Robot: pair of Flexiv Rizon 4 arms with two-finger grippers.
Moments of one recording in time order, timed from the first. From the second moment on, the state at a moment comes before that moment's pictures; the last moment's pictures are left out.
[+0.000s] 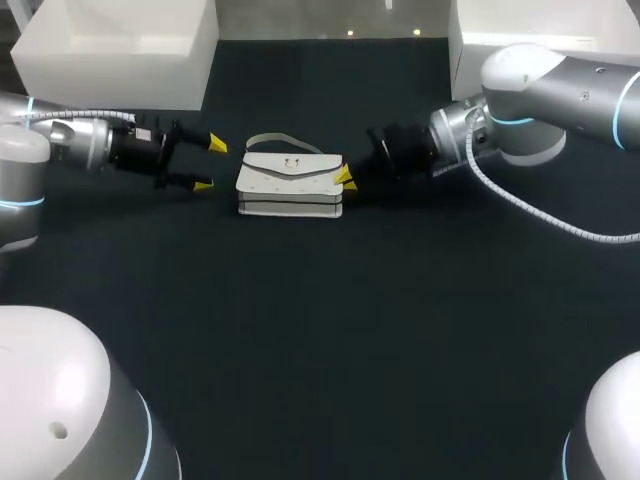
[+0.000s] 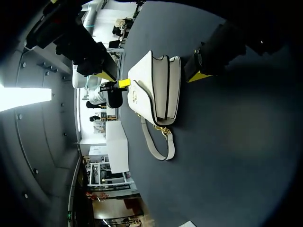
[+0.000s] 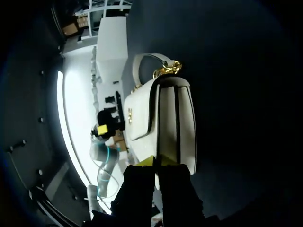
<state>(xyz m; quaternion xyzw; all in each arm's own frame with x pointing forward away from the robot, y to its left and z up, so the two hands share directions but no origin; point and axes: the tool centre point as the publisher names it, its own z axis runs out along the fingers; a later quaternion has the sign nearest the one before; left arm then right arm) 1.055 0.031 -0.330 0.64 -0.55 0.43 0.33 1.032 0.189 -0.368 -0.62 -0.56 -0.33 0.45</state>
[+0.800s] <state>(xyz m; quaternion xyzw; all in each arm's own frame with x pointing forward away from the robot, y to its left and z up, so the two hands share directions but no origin) 1.044 0.098 -0.313 0.59 -0.68 0.37 0.21 1.038 0.085 -0.357 -0.64 -0.58 -0.32 0.40</state>
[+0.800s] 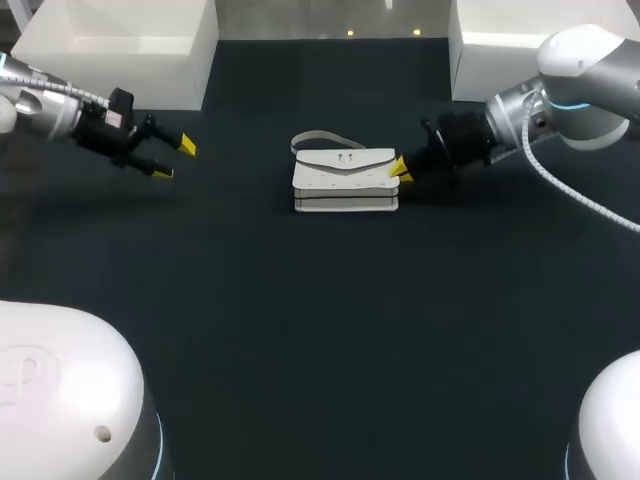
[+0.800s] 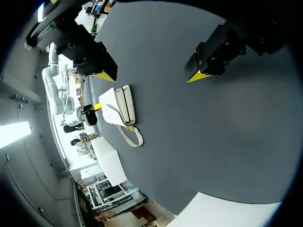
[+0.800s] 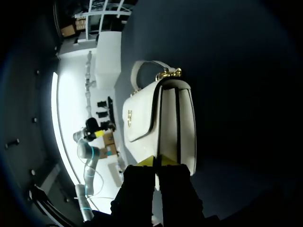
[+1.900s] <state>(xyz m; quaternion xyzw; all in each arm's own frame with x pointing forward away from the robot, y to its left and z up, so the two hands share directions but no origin) 1.057 0.171 -0.283 0.60 -0.76 0.24 0.08 1.064 -0.048 -0.356 -0.68 -0.61 -0.28 0.30</state>
